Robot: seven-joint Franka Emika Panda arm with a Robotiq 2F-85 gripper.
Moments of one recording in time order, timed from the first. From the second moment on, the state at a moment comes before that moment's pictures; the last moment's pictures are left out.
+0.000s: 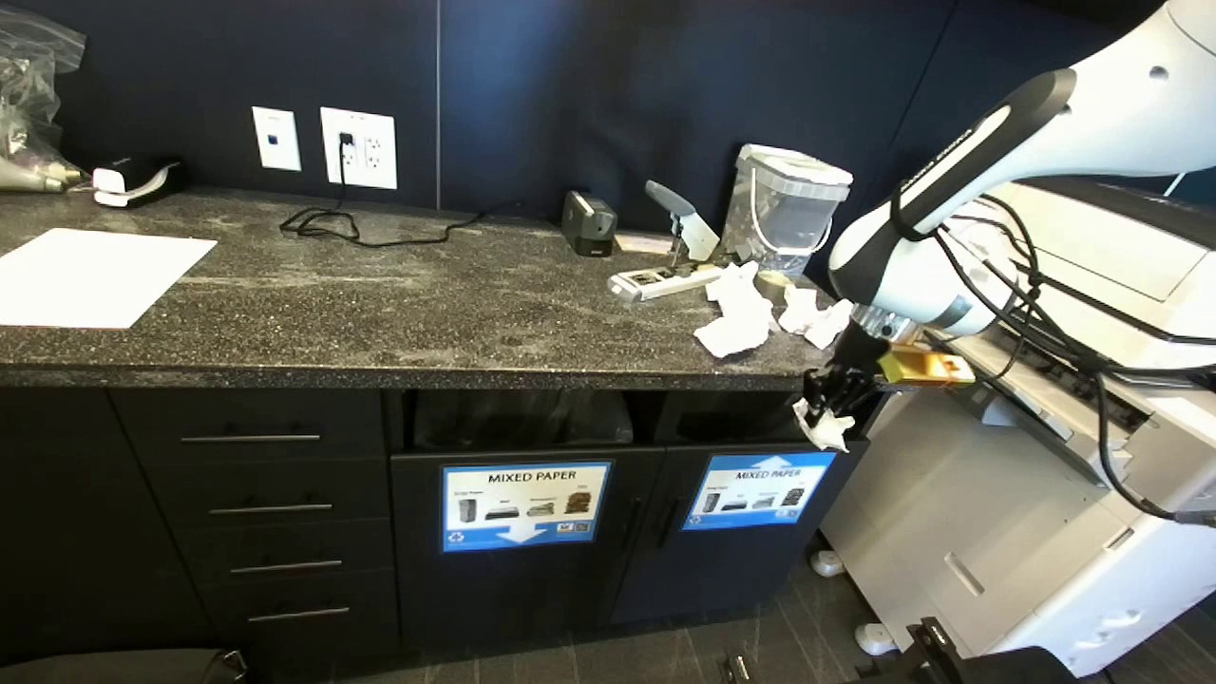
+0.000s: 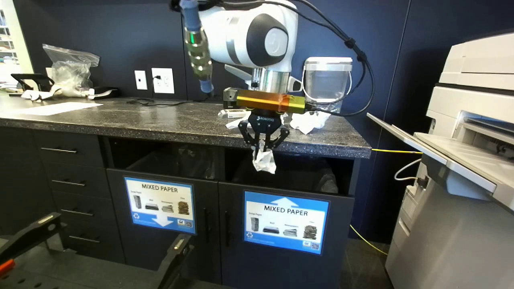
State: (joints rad) arm -0.34 0.42 0.07 -2.23 0.15 2.68 -0.55
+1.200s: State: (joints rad) arm -0.70 0.84 0.39 -2.31 -0.16 3.46 -0.49
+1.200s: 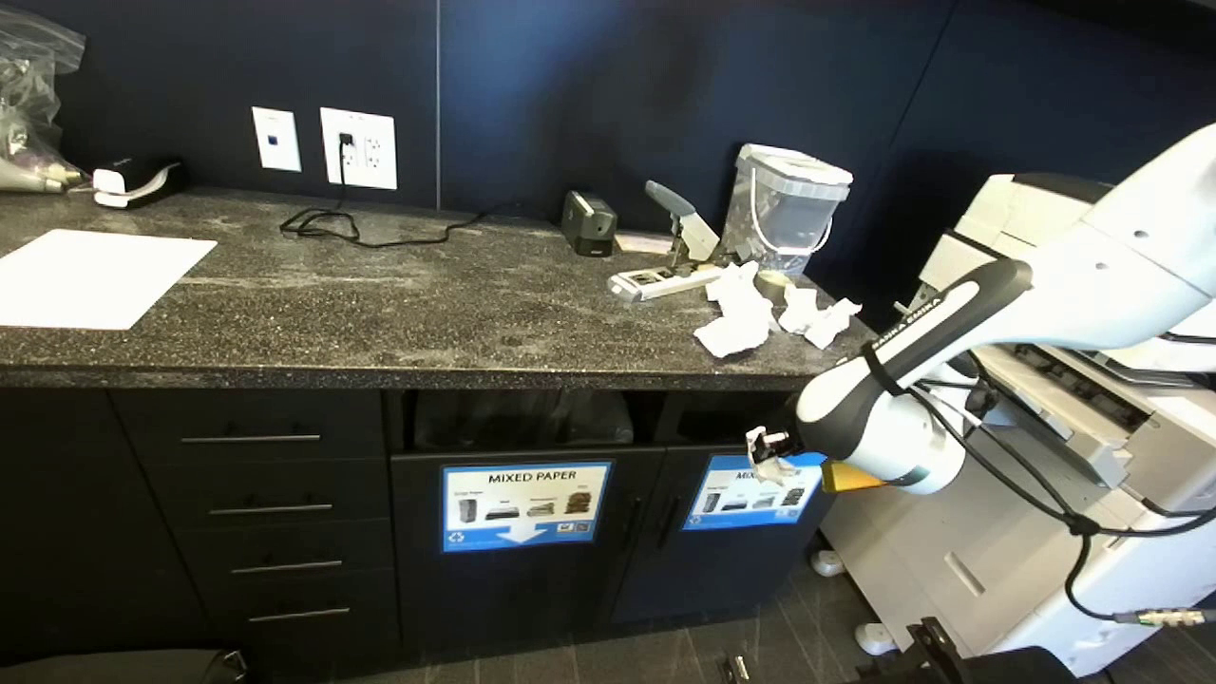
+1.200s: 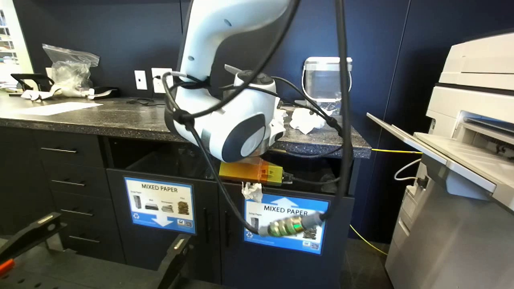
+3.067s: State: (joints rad) arm -0.64 1.39 0.34 -1.67 -0.40 3.88 0.28
